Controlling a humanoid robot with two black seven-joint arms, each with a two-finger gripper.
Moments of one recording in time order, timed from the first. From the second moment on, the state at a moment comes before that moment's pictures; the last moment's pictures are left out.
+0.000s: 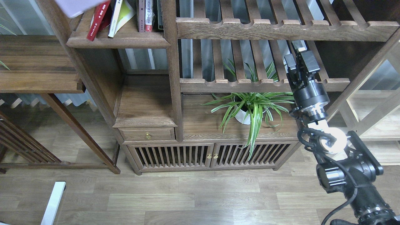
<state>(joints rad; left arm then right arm) -0.85 1.11 -1.15 -1.77 0.18 -0.39 0.03 0.35 -0.19 1.36 1.03 0.24 0.53 -0.03</state>
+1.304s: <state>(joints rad) -0.80 0.85 -1.05 -1.63 0.37 0.20 -0.08 0.24 -0.21 1.47 1.01 0.25 0.55 -0.02</state>
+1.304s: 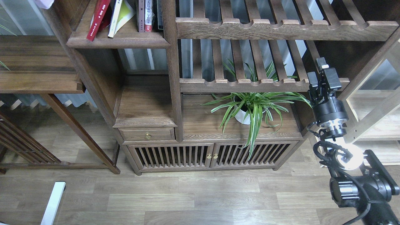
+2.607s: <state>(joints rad) -1.09 0.49 -0.91 -1.11 0.43 0.20 -0.09 0.24 -0.21 1.48 1.01 0.25 0.54 -0.02</state>
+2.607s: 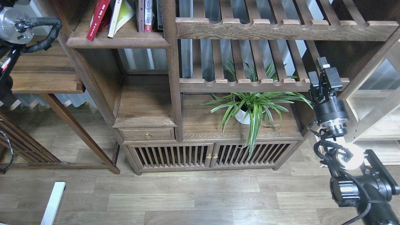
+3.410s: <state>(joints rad) -1.08 0.49 -0.89 -1.06 0.43 0.20 -0.13 0.25 -0.22 1.48 1.02 0.25 0.54 -0.02</state>
